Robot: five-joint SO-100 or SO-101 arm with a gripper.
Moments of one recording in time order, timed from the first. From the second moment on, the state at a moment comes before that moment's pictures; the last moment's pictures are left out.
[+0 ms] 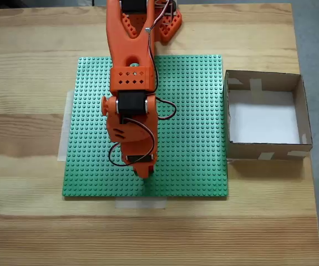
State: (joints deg) arm -1.8 58.1 68.3 71.8 -1.4
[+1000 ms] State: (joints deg) arm 0.7 61.7 67.8 74.4 -1.8
